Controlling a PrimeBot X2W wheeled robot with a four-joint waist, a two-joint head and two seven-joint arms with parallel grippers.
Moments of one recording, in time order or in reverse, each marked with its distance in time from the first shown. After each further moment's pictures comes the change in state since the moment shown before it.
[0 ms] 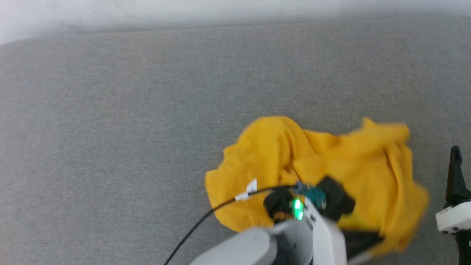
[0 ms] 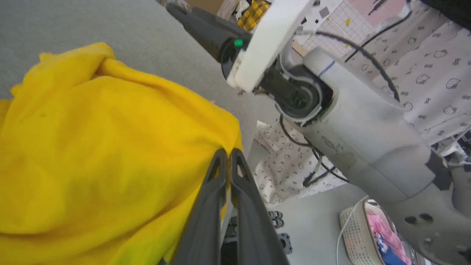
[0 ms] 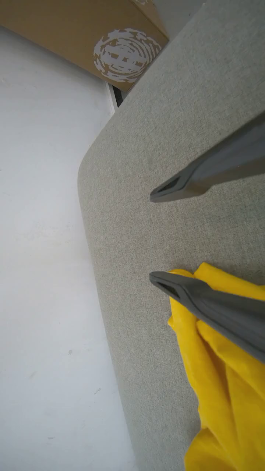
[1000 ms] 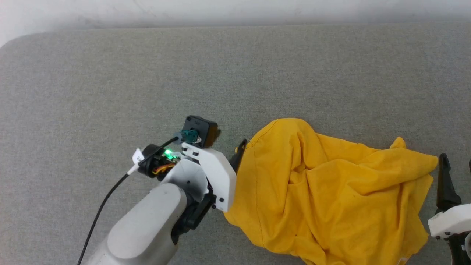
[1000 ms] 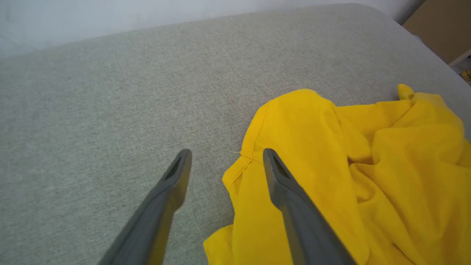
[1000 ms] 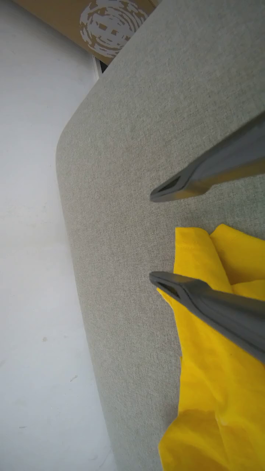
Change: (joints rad) left arm -0.004 0.258 0.251 0.098 0.188 0.332 -0.120; right arm 0.023 0.000 0.024 0.020 0.000 0.000 0.039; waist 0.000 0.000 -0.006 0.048
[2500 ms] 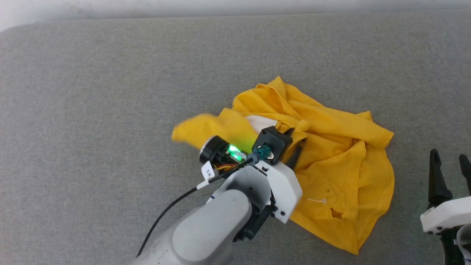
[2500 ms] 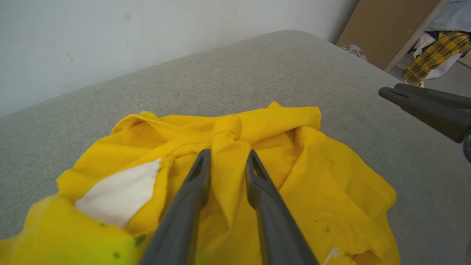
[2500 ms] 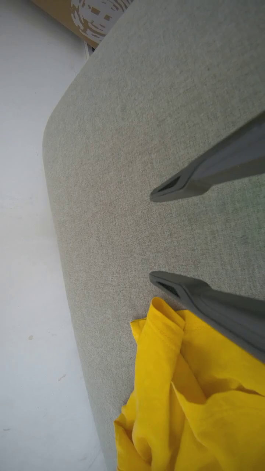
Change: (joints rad) left arm -0.108 -0.192 -0.185 0.126 0.128 0.007 -0.162; right arm -0.028 0.000 0.030 0.028 0.000 0.000 -0.006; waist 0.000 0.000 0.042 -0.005
